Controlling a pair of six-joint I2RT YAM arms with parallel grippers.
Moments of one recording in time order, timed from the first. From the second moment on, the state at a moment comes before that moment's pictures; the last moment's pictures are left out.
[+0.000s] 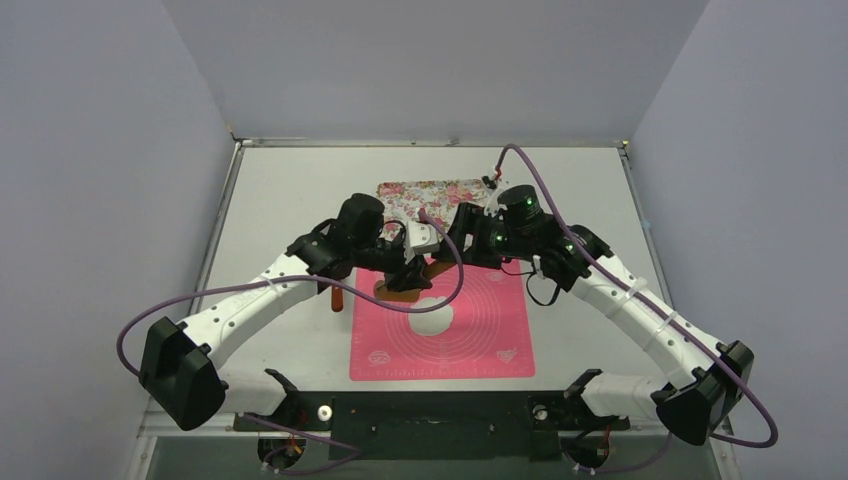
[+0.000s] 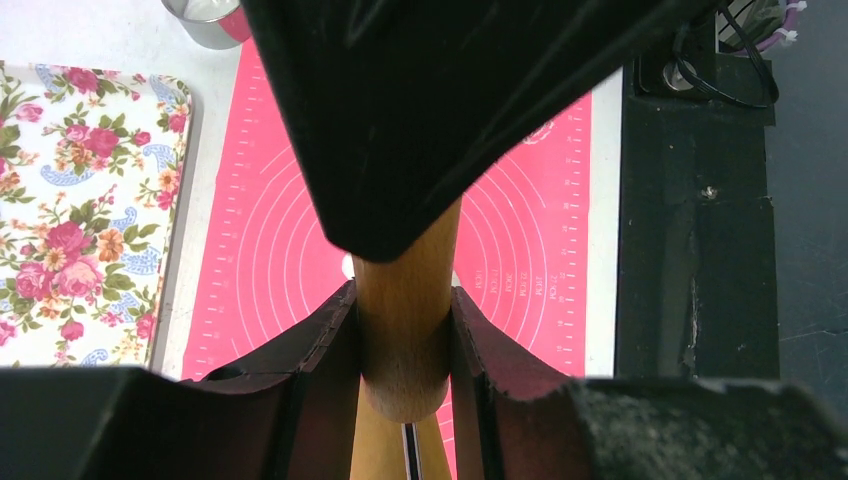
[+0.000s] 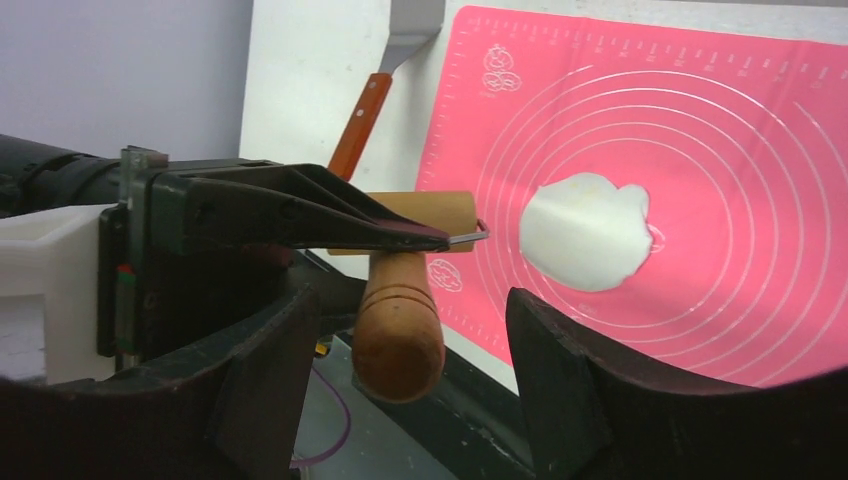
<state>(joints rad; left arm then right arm) -0.69 1.32 1.08 -0.42 0.68 0.38 0.68 1.22 1.23 -0.66 -0.22 0.73</state>
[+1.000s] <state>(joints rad) -0.69 1.32 1.09 -0.42 0.68 0.37 0.72 1.24 1.16 -0.54 -0.28 0.79</state>
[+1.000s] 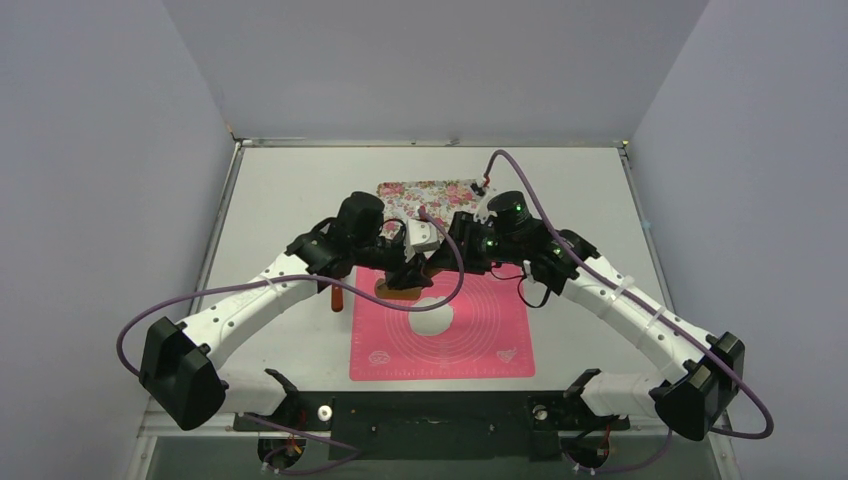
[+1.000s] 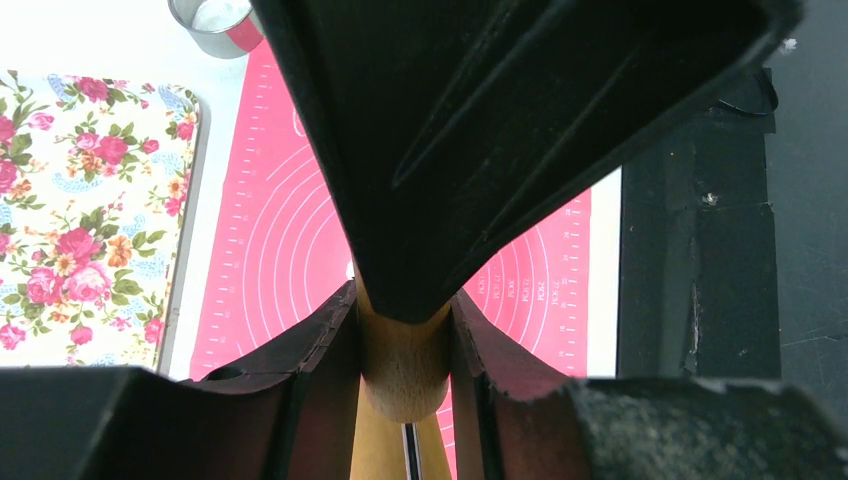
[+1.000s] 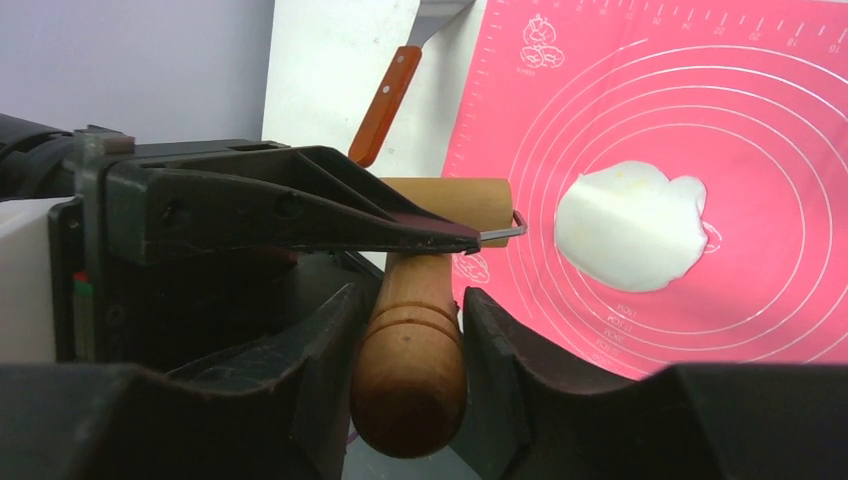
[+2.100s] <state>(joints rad) -0.56 1.26 1.11 -0.40 0.41 0.29 1.02 1.29 1.10 -0.62 0.29 0.46</state>
